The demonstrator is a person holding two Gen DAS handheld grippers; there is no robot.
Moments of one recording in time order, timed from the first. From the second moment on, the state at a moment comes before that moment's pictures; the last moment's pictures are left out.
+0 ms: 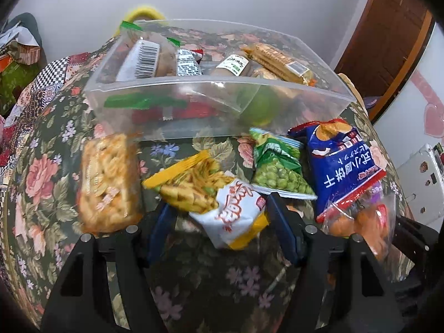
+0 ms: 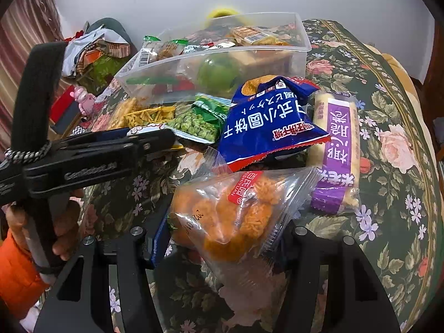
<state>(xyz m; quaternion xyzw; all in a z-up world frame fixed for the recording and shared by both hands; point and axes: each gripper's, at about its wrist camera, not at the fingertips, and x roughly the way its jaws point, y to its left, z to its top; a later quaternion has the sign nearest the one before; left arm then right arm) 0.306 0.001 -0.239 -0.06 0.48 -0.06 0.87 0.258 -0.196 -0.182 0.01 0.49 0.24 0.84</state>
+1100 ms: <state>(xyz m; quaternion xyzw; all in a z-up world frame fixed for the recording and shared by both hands) 0.268 0.009 -0.131 -0.05 0.37 -0.07 0.93 0.281 -0.192 -0.084 0.00 0.38 0.24 0.89</state>
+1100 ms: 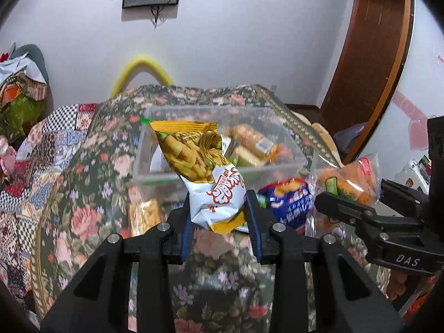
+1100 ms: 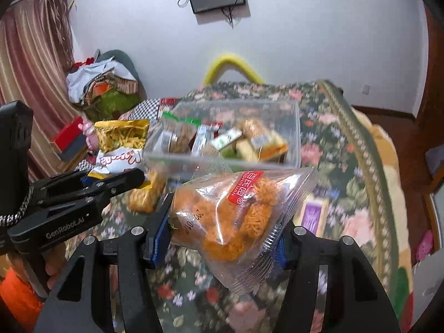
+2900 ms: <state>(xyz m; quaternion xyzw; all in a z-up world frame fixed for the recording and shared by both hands) 0.413 0.006 -0.166 -0.04 0.41 -0.04 0.91 0.412 -0.180 -0.098 -0.02 0.40 0.18 0.90</state>
